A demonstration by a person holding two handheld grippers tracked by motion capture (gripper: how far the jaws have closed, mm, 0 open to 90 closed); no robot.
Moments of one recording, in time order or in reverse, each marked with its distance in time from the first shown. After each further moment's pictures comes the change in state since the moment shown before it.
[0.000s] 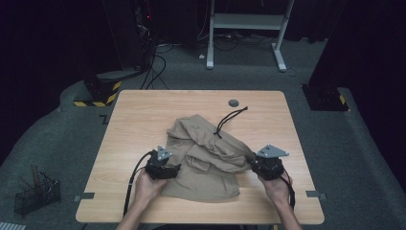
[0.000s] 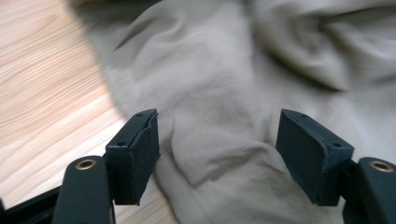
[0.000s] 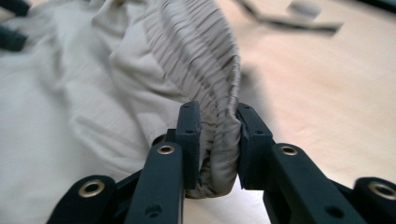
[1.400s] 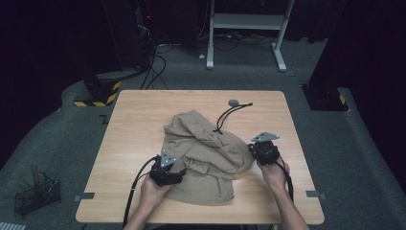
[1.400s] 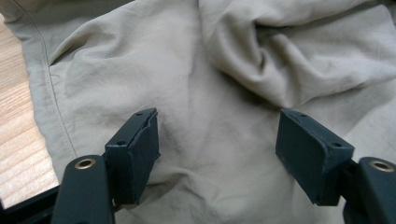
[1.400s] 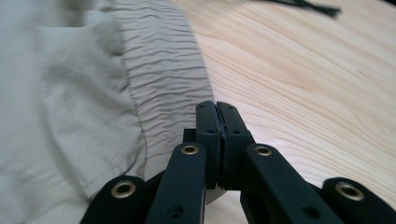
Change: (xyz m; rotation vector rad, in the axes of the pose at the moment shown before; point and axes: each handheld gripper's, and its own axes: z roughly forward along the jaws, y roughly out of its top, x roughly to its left) left arm -0.028 -0.007 0.002 -0.073 -0.056 0.015; right arm -0.028 0.016 0.044 0.144 -0.074 0.031
